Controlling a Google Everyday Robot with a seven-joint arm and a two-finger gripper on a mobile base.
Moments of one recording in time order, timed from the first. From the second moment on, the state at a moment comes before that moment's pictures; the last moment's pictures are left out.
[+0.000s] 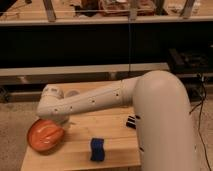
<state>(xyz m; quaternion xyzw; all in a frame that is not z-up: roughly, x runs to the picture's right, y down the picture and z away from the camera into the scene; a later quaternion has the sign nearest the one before) -0.223 0.167 0.754 -0.23 -0.10 -0.26 0.93</state>
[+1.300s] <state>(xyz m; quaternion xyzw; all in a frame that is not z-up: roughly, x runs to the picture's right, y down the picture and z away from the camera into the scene) -0.223 0.163 0.763 -0.19 -0.11 -0.25 0.94</state>
